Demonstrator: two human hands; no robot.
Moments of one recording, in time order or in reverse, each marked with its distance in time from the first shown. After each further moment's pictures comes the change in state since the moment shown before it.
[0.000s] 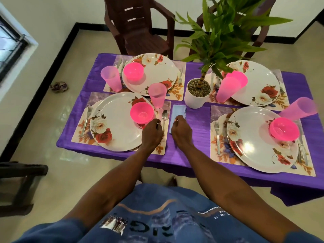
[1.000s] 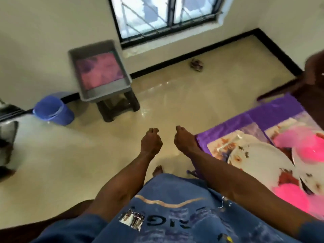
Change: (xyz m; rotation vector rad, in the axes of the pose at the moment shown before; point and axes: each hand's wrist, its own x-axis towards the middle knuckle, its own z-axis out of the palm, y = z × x) left_hand -0.123 -0.394 -0.311 0.122 0.415 -0.793; right_hand -0.169 -0.362 0.348 -0.538 -0.923 -0.974
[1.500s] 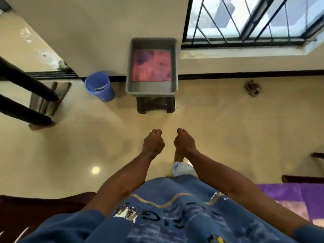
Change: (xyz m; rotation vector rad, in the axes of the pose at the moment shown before) left_hand 0.076 -0.081 -0.059 0.007 0.073 -0.363; right_hand 0.138 -0.116 0.014 -0.048 -0.194 -0.240
